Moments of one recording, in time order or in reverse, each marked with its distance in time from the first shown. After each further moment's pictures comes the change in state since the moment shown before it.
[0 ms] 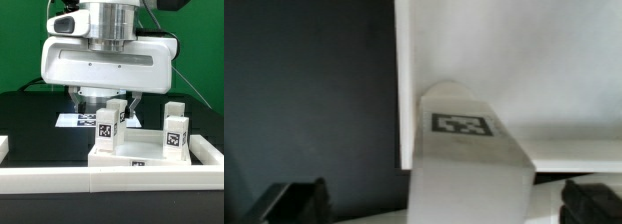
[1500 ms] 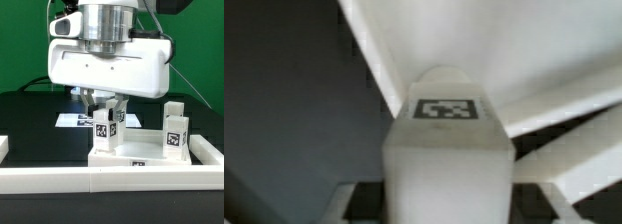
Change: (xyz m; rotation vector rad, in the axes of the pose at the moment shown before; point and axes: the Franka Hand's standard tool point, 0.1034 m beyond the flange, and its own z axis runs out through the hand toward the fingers) arm 0.004 0.003 0.002 0.030 0.034 0.552
